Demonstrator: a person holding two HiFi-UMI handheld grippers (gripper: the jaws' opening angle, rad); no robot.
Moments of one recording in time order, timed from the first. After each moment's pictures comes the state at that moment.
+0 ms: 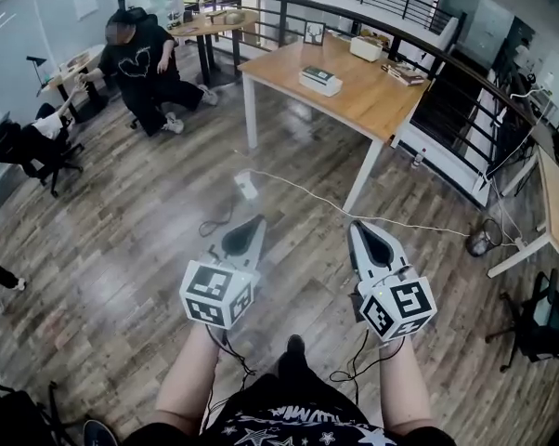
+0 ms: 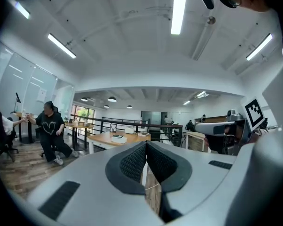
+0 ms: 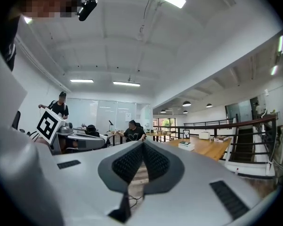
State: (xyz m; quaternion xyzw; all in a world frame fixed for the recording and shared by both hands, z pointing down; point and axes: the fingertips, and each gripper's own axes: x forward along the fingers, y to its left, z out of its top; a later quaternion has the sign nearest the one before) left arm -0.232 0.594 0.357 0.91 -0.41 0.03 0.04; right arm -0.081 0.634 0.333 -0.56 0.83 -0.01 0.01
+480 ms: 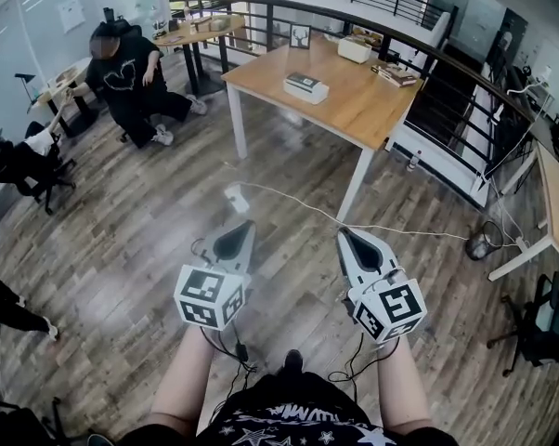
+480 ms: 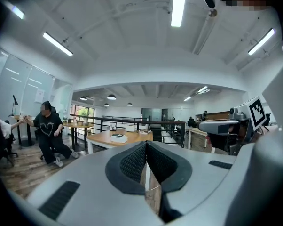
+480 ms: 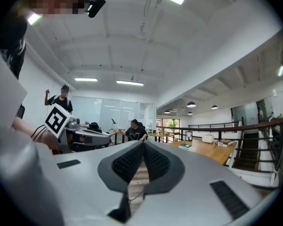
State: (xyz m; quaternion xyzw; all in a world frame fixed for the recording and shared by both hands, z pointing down) left arm -0.177 0.510 0.369 0.91 -0.42 0.05 0.04; right arm -0.030 0.560 0.346 -0.53 0.85 0.01 -0.01
